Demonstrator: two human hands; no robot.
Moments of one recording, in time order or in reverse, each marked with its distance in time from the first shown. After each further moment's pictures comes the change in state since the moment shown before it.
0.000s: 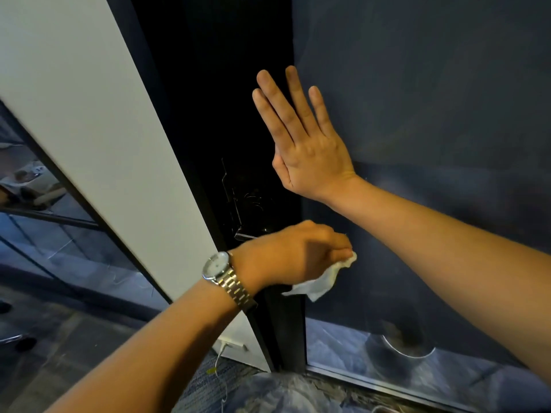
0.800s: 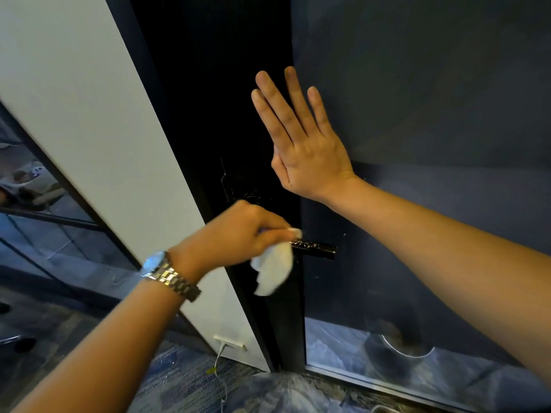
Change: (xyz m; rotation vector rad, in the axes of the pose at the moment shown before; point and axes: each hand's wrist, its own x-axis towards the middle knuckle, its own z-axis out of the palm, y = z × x) left_hand -0.040 -0.033 -0.032 0.088 0.196 -0.091; right_hand 0.000 0.000 -0.001 -0.018 -0.006 -0.007
